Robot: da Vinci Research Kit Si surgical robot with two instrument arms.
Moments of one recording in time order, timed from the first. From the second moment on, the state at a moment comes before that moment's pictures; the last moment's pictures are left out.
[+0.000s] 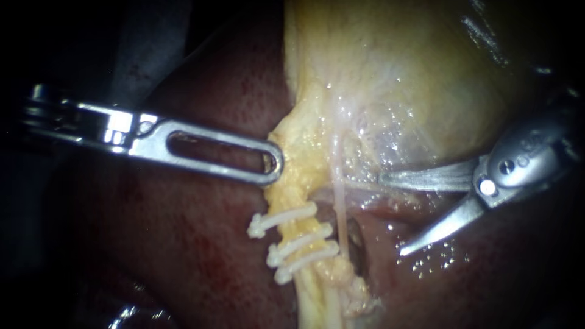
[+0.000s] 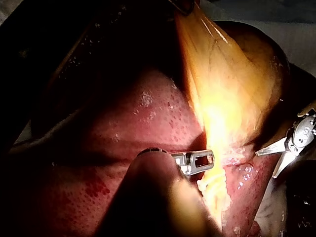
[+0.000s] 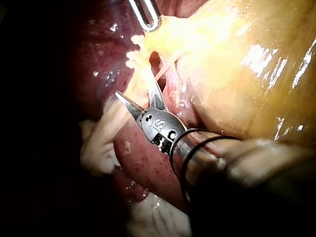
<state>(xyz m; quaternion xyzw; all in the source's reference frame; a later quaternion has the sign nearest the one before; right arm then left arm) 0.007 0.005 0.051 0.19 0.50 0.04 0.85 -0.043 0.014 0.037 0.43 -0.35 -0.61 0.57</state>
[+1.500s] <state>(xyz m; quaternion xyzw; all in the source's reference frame) 0.011 0.003 0.055 0.34 0.33 0.08 0.88 -0.044 0.014 0.035 0.43 -0.35 -0.61 0.57</state>
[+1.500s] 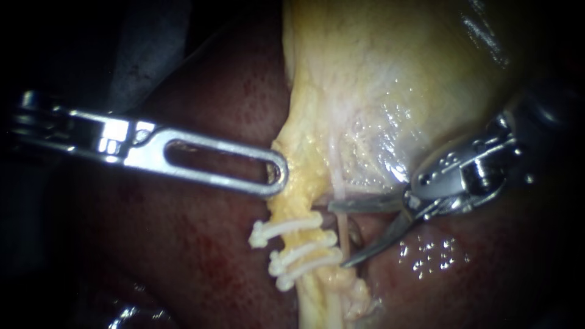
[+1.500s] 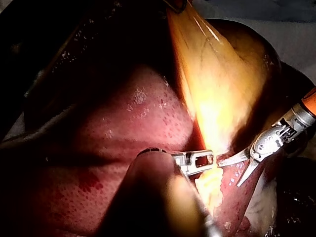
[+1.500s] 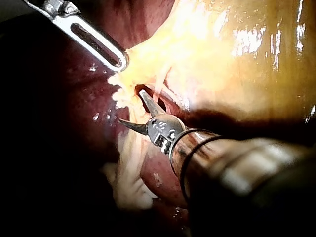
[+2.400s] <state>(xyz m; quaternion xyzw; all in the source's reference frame) 0.014 0.002 0.057 0.37 0.31 0.09 0.87 -0.044 0.014 0.035 0.43 -0.35 -0.61 0.57</state>
